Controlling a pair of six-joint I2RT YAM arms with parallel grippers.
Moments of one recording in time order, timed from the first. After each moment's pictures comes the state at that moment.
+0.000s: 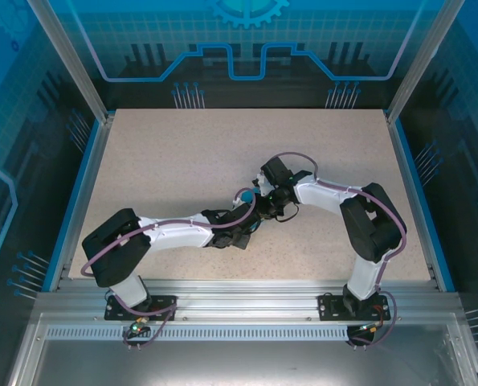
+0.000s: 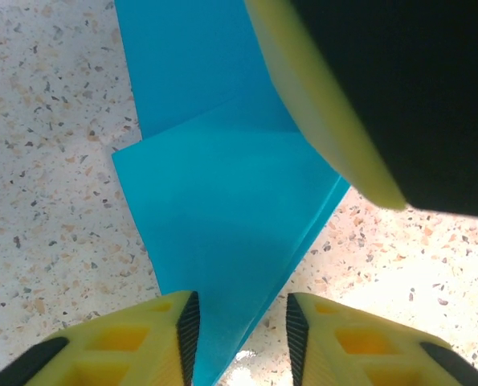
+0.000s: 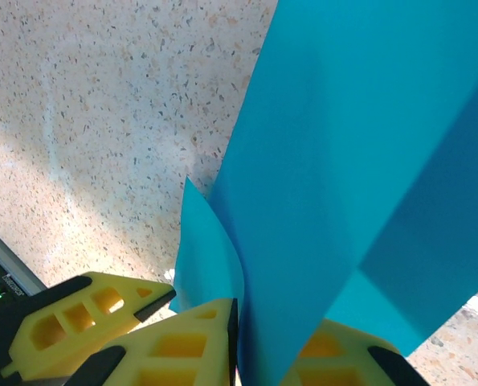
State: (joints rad) left arm -0.94 1.66 0.91 -0.41 -0.24 -0.56; right arm 0.58 1.81 1.12 -0.52 -0.50 0.52
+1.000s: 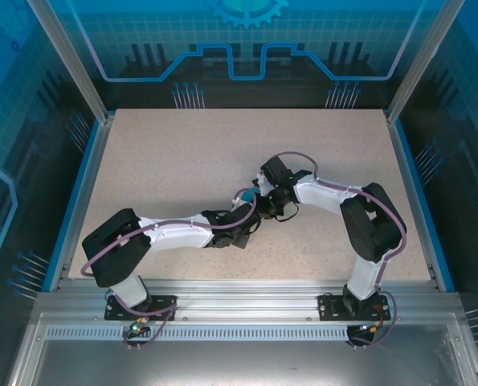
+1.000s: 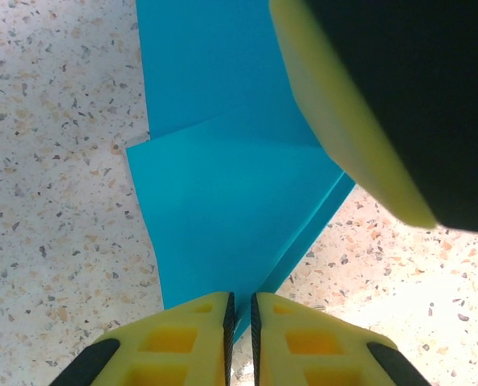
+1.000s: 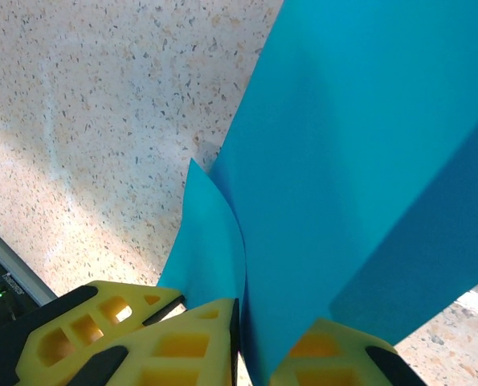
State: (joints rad) left arm -0.94 1.66 0.91 -0.39 -0.28 -0.55; right arm 0.58 1.81 1.13 -0.53 -0.50 0.51
